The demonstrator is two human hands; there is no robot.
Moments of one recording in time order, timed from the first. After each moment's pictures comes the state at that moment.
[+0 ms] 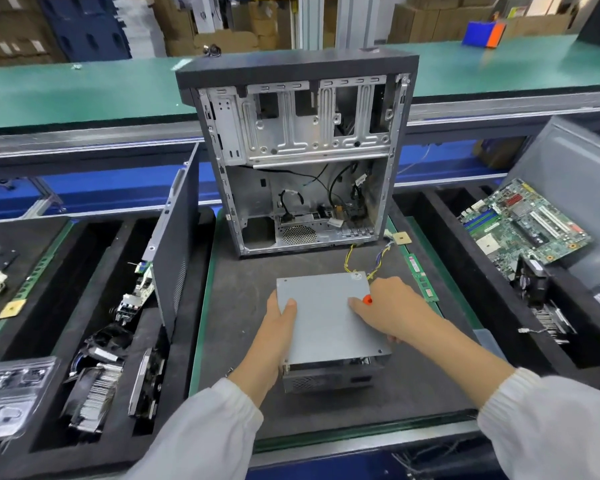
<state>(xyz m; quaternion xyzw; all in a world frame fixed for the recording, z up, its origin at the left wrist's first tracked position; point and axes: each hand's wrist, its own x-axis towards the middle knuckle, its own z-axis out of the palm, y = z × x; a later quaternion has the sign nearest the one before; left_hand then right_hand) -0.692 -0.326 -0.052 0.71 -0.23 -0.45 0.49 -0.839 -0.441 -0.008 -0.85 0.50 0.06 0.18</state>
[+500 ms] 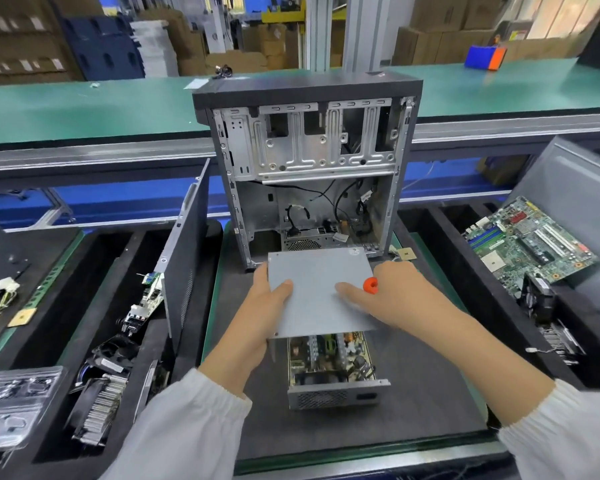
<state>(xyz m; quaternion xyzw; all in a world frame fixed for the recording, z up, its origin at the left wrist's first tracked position) -0.660 -0.336 0.001 0.69 -0.26 -0.41 0.53 -0.832 -0.438 0.044 -0.86 0.46 -0.06 0.19</state>
